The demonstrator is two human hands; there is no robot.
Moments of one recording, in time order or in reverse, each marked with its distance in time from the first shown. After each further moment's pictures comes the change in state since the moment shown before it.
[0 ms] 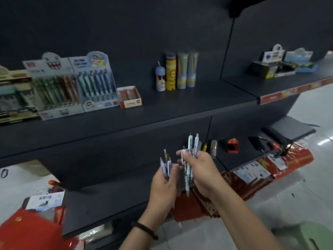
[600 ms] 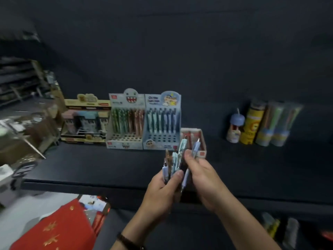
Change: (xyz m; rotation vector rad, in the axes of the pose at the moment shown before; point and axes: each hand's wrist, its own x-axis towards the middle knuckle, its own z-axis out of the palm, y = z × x) left_hand 0.141 0.132 -0.132 0.010 0.247 0.172; right_hand 0.156 -0.111 0.175 -0.046 -0.601 -0.043
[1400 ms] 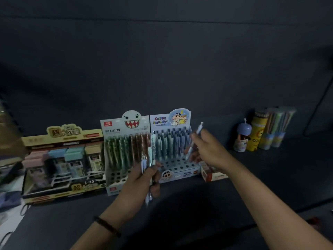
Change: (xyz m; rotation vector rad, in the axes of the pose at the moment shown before) left_hand 0.185 0.009 -0.194 -0.123 -0.305 -0.125; right_hand 0.173 -0.057 0.051 -0.446 0.307 -0.197
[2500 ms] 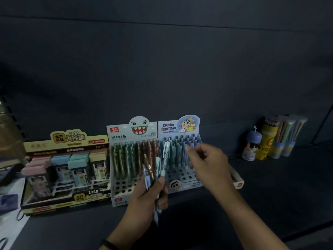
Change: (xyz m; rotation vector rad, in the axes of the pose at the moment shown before) left_hand 0.002 -0.021 -0.006 -0.197 -0.013 0.146; right_hand -0.020 -0.002 0.051 -0.214 0.383 -0.143
